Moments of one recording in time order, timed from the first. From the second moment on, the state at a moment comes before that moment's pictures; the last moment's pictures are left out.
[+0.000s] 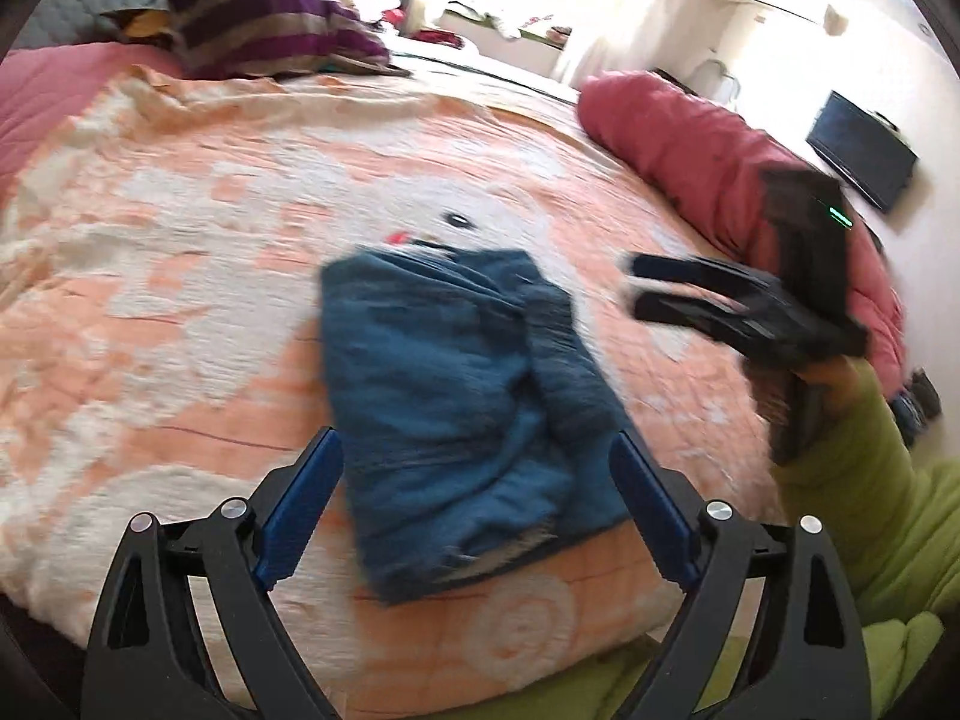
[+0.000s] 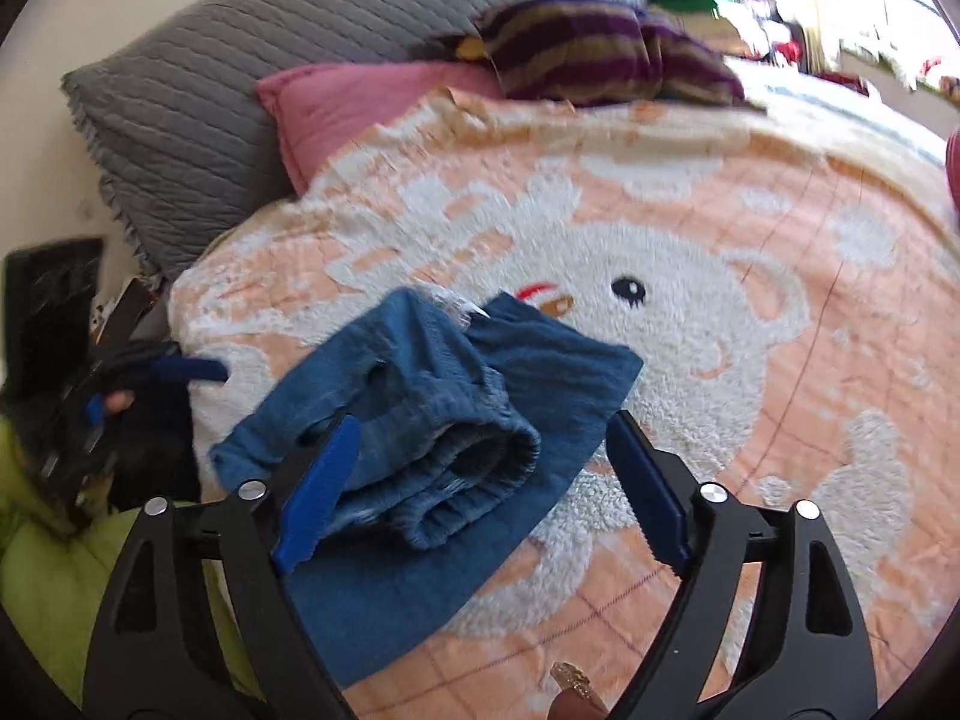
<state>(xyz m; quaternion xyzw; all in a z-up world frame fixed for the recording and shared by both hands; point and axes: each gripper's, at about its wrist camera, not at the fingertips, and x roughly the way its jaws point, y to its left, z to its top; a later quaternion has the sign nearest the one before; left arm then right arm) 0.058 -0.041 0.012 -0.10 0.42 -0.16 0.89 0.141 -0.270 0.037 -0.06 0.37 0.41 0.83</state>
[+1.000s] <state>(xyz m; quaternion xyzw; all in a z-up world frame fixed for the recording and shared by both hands) 0.164 -0.033 -0.035 -0.10 0.51 -0.12 0.85 0.046 -0.146 -0.004 -0.29 0.33 0.56 0.70</state>
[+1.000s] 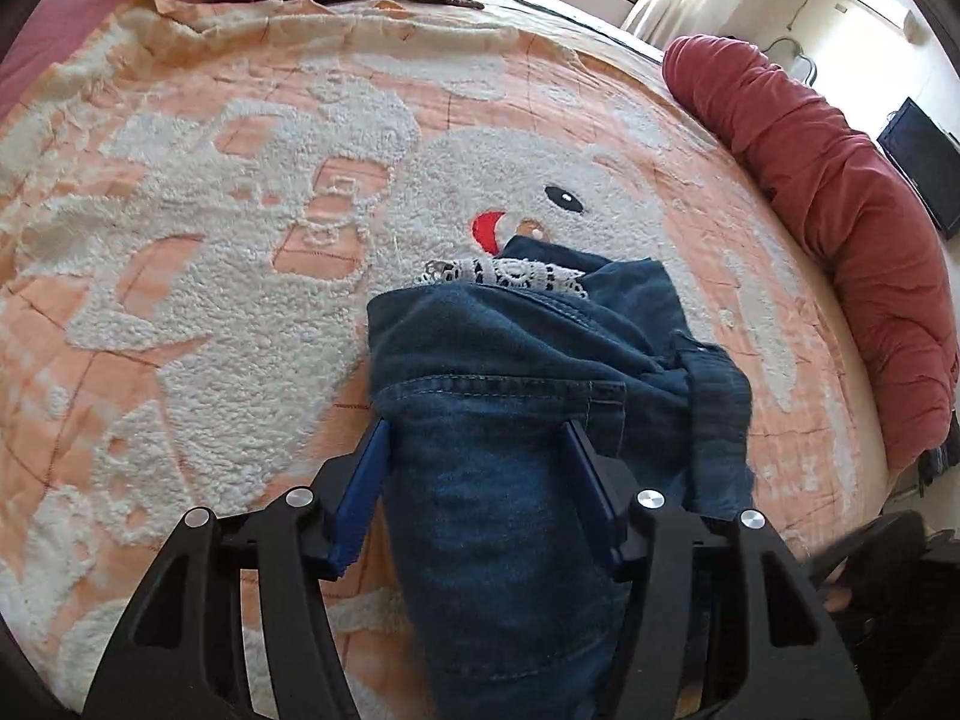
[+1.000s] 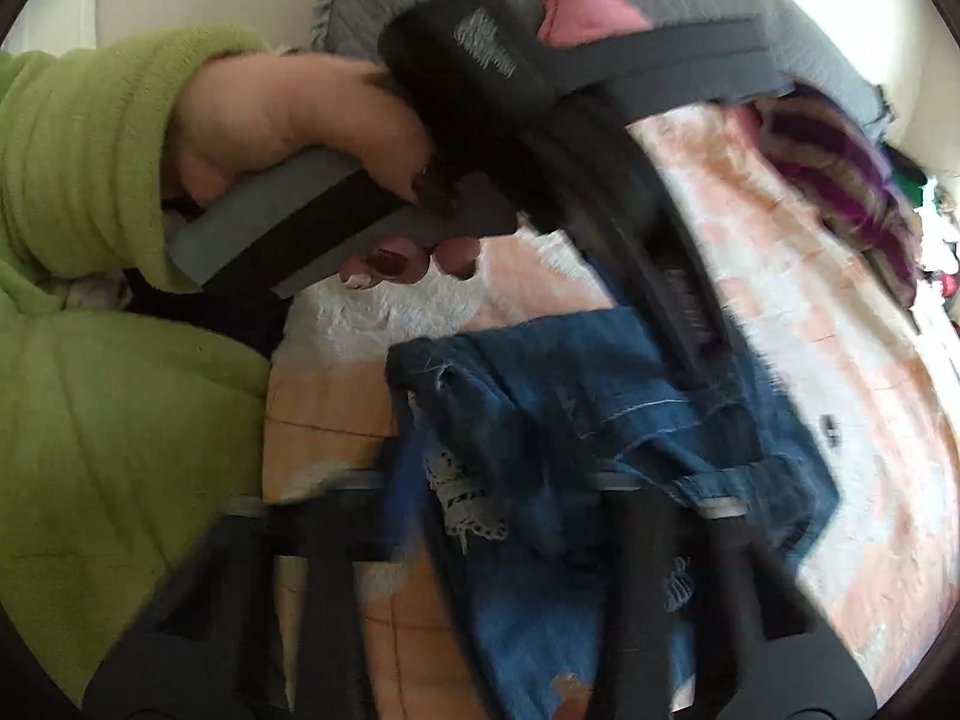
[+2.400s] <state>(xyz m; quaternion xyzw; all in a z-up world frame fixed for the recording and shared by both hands) 0.113 -0.048 0.019 -0.04 0.42 -0.10 0.90 0.068 -0.253 0.071 -0.10 0.29 0.44 0.85</state>
